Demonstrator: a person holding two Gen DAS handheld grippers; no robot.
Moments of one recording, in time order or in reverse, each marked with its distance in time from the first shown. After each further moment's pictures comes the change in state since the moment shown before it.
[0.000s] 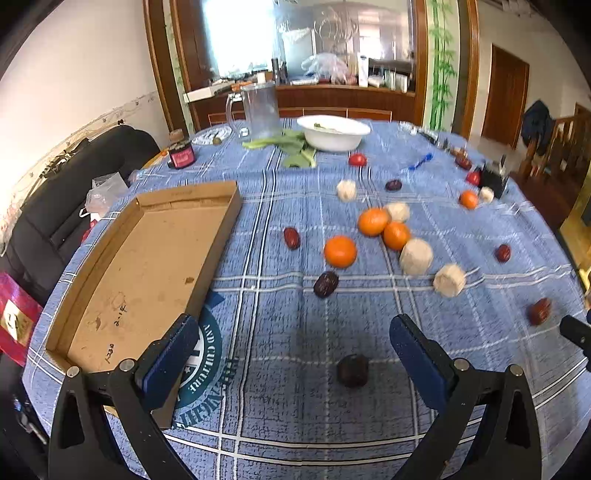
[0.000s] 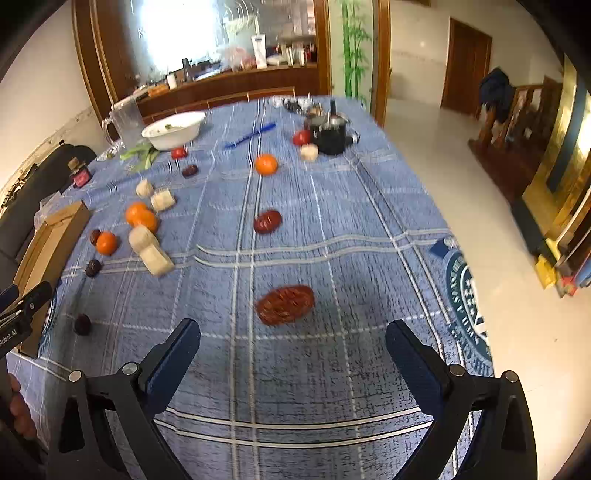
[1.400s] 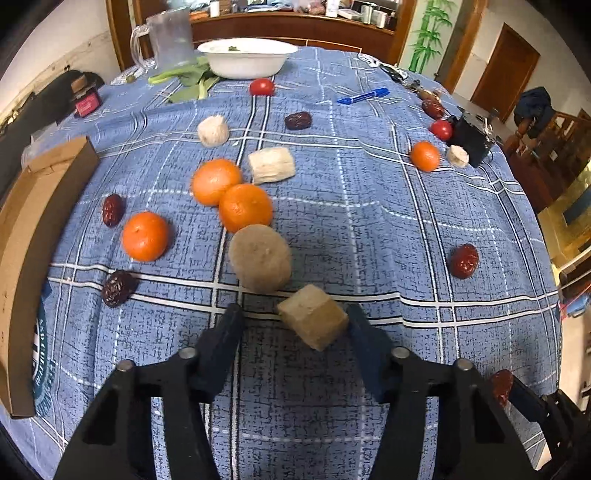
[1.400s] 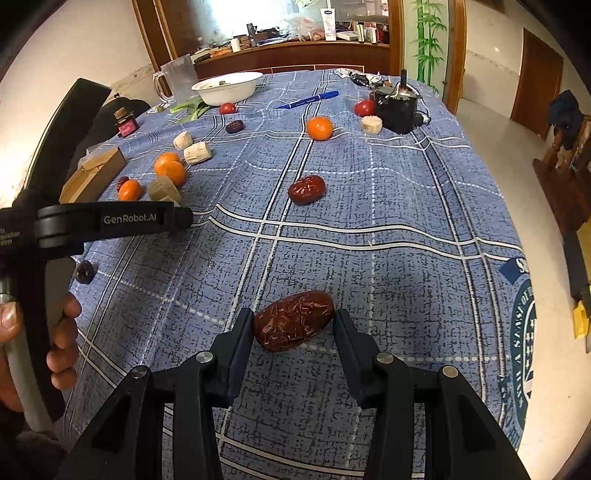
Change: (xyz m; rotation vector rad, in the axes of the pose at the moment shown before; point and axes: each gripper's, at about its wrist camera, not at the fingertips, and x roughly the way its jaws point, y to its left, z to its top) left arm 0.092 -0.130 0.036 -0.064 0.272 -0.170; right arm 0.047 -0.010 0.002 -0.186 0.074 0.203
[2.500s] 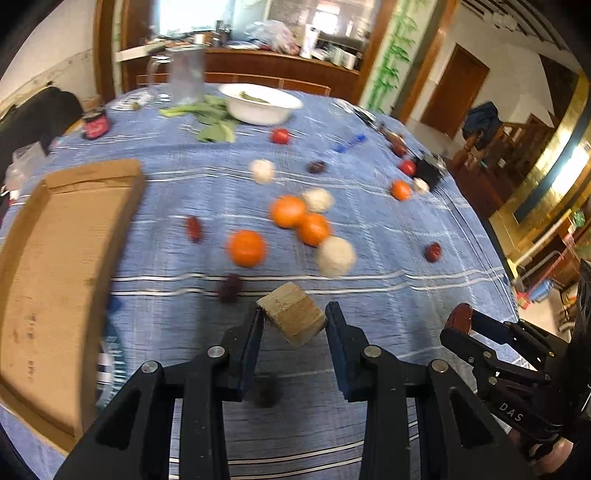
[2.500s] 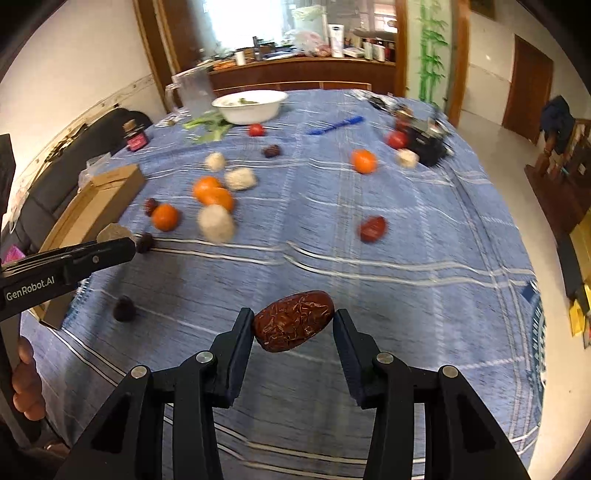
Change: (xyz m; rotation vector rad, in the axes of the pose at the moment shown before) left arm -0.079 0.112 -0.017 0.060 -0.125 -0.180; right arm -0.007 0.081 0.027 0.003 -0.049 -0.042
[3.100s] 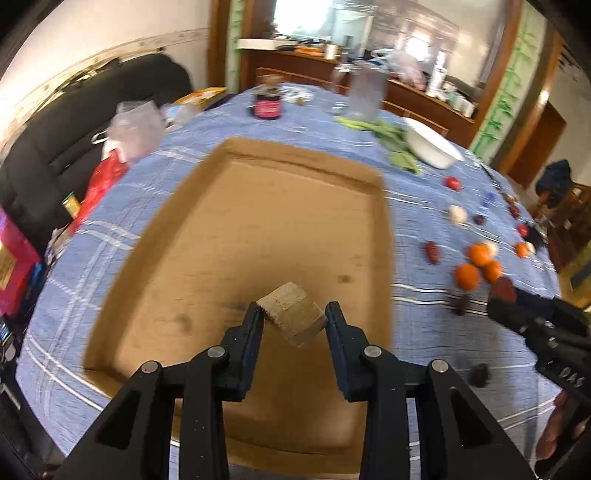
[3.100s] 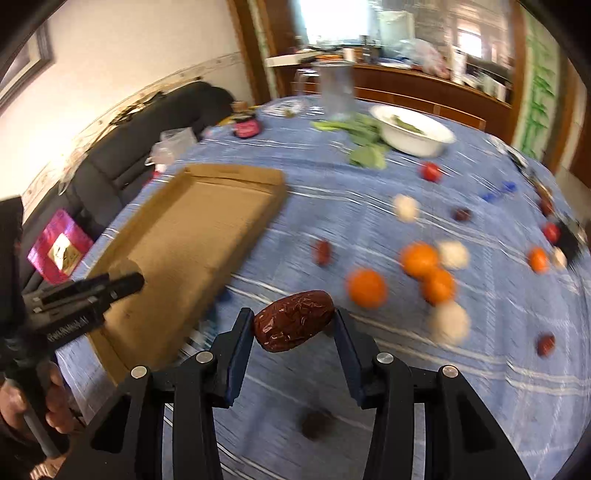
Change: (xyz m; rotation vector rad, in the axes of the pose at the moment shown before) left arm -0.056 0.202 -0.021 -0.237 -0.048 0.254; right arm 0.047 0.186 0.070 -0.208 0.017 0.213
